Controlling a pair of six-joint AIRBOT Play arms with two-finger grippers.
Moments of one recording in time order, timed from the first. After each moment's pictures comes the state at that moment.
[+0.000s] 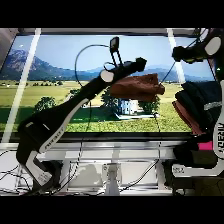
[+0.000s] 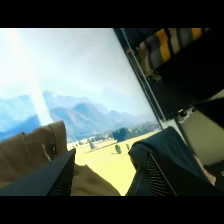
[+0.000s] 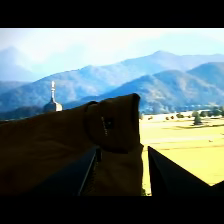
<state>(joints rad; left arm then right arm) -0.68 -1.80 1.68 0.39 -0.19 -1.12 -0.09 -1.48 1.69 -1.51 1.08 1.59</state>
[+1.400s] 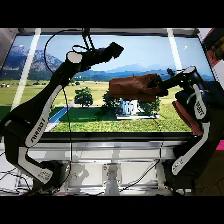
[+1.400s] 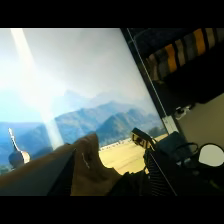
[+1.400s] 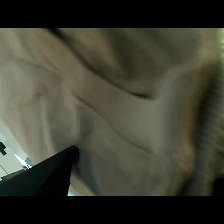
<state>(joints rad) -0.42 -1.74 1.68 0.39 -0.50 -1.12 -0.21 -2.06 1.68 -0.82 1.40 1.52</state>
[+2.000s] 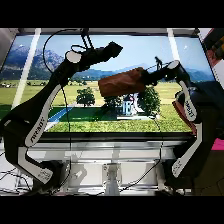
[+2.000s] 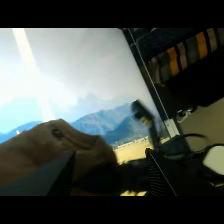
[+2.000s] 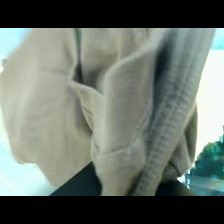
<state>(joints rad) -0.40 -1.74 1.68 0.39 -0.50 -1.12 -0.04 -2.00 1.77 -0.84 1.12 1.42</state>
